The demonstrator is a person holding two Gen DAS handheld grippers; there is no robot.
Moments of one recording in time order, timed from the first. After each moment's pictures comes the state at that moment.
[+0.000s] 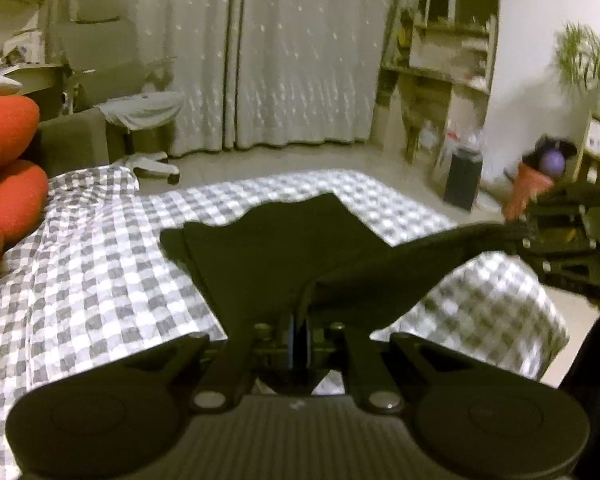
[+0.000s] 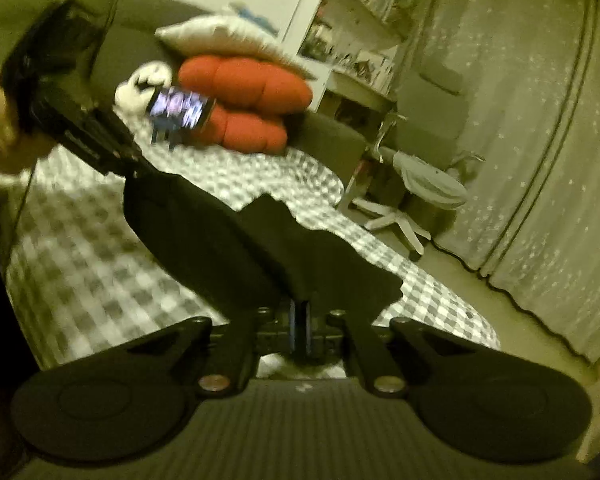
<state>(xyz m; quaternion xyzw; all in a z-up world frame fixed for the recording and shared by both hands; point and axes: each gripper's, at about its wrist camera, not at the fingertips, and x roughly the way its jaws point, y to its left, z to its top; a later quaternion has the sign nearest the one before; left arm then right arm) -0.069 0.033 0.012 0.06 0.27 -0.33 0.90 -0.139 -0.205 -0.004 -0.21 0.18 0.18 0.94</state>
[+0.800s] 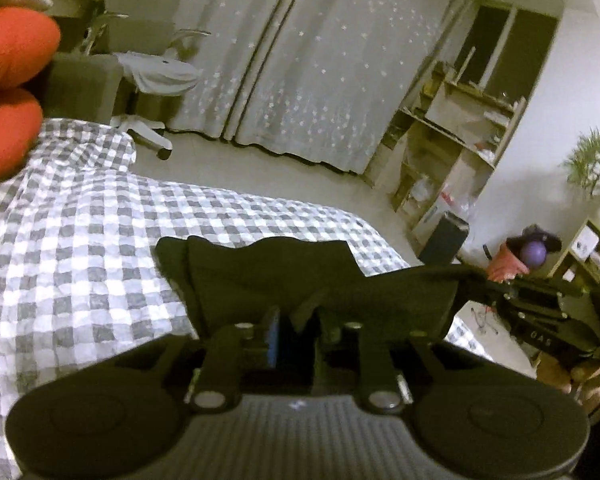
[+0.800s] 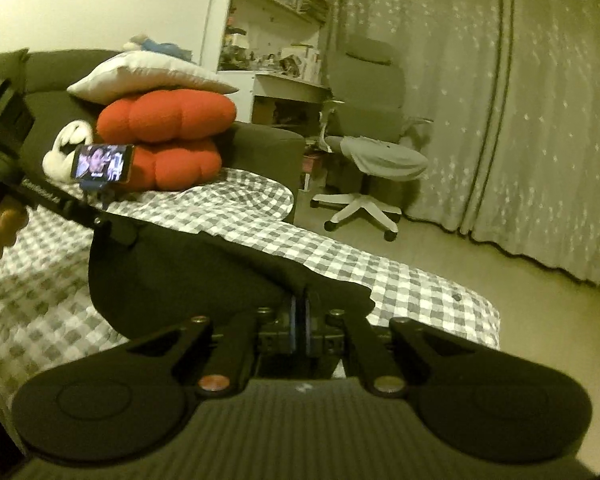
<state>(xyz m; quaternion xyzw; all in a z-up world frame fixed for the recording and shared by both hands) 0.007 0.048 0.012 -0.10 0.32 -0.34 0.88 -0.082 -0.224 0.014 -0.08 0.19 0.12 0.97</state>
